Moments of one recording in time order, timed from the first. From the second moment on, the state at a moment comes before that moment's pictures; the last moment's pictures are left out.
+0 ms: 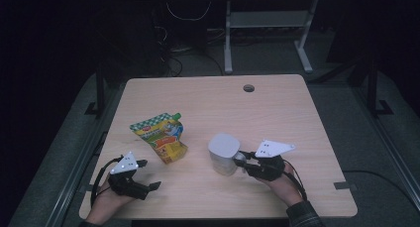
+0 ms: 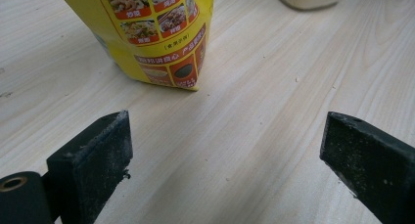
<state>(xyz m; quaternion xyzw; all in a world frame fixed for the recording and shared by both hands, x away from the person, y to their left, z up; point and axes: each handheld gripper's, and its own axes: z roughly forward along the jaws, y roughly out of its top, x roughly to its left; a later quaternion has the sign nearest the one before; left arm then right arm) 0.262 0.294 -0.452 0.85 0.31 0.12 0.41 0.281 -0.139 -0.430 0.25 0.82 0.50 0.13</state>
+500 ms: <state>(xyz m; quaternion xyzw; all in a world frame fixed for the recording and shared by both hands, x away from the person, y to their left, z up) 0.261 0.293 -0.452 0.85 0.30 0.12 0.41 0.275 -0.128 -0.436 0.20 0.83 0.51 0.10</state>
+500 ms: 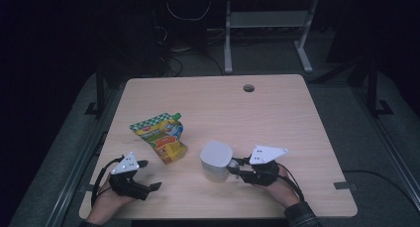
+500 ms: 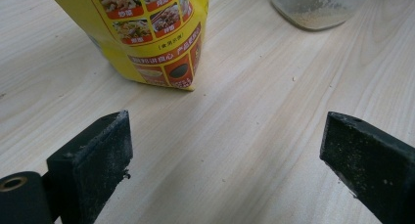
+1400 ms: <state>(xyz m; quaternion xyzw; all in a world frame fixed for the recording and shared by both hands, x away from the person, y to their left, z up) 0.260 0.292 -0.452 0.85 0.30 0.12 0.41 0.253 -0.165 -0.427 0.26 0.80 0.53 0.10</state>
